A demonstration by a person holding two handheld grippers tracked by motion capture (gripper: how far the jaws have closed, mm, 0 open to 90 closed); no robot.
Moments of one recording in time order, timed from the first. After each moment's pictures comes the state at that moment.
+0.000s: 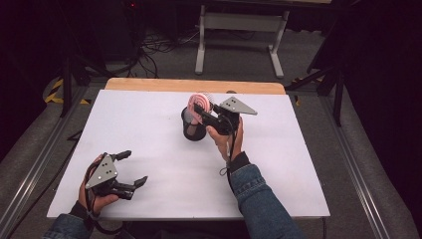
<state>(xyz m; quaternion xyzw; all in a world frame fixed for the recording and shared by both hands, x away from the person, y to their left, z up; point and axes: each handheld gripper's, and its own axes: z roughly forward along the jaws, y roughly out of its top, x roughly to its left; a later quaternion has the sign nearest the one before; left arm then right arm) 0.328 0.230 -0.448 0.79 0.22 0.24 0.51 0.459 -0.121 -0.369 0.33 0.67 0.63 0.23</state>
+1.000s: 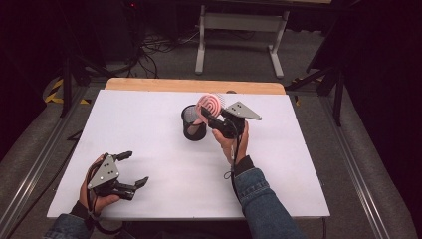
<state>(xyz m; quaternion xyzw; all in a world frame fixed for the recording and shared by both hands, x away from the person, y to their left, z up) 0.328 0.227 -0.449 0.80 0.22 0.24 0.51 0.458 -0.137 -0.385 0.35 0.66 0.61 0.25</state>
